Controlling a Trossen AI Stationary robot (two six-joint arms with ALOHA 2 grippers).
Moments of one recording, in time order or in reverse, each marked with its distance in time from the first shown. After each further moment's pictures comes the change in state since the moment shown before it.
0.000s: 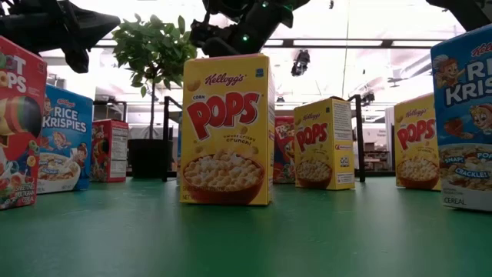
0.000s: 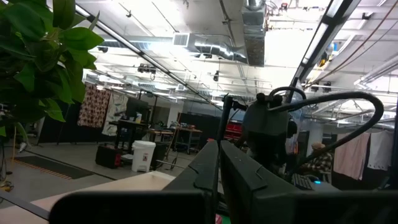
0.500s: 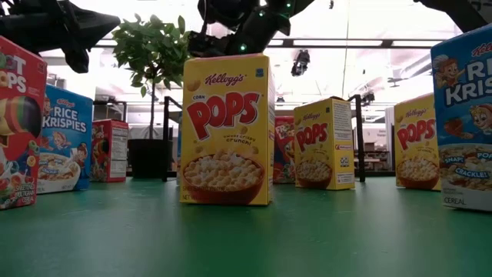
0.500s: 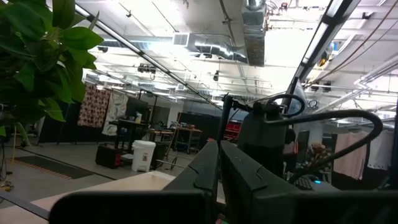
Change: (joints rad) left arm 0.000 0.000 0.000 -0.001 0.000 0.000; right arm -0.002 0.025 -0.003 0.007 -0.001 0.007
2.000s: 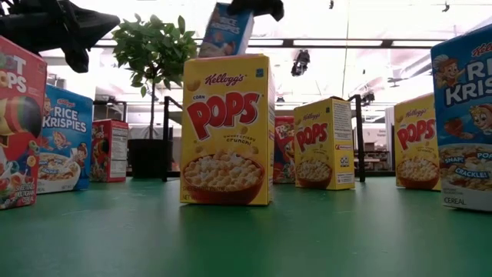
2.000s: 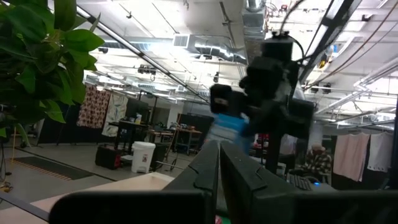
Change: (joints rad) left arm 0.000 -0.002 0.000 0.005 0.000 0.000; right arm -0.031 -0.399 0.001 -0.076 0.083 0.165
